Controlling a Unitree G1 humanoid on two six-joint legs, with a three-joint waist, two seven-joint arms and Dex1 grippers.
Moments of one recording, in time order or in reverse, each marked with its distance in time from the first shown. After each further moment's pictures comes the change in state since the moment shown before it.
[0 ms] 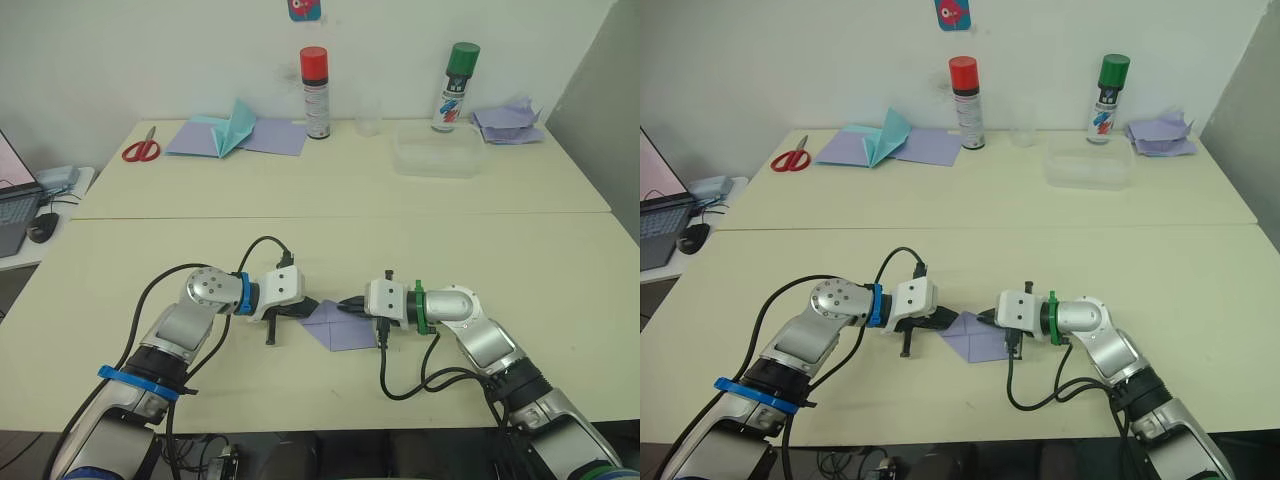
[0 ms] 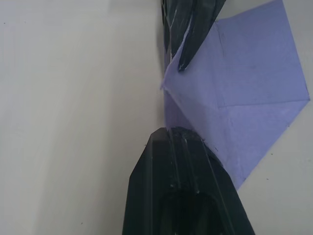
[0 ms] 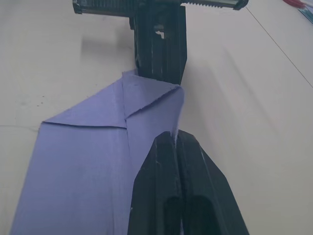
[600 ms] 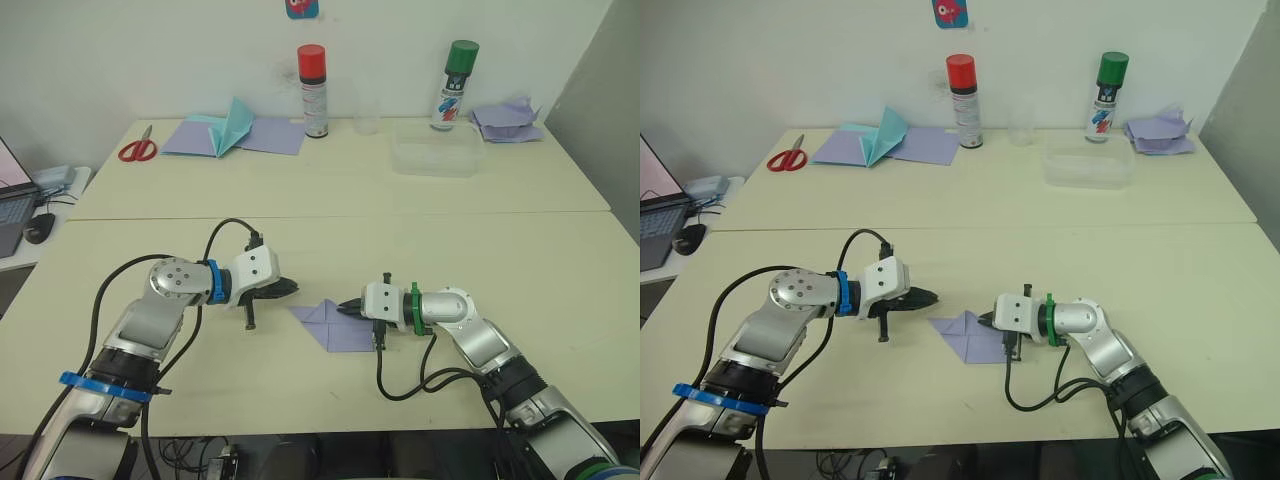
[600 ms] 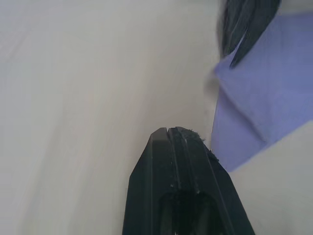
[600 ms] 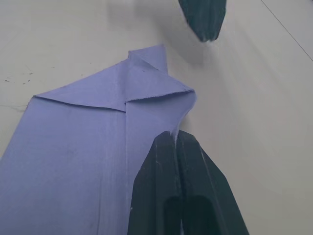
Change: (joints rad) left arm 0.058 0.082 0.131 -0.201 -0.065 0.114 0.061; right arm -0.014 0.009 0.018 0.055 -0.021 -0.019 -0.017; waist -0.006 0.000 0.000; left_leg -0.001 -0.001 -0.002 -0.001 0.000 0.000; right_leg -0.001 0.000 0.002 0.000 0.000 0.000
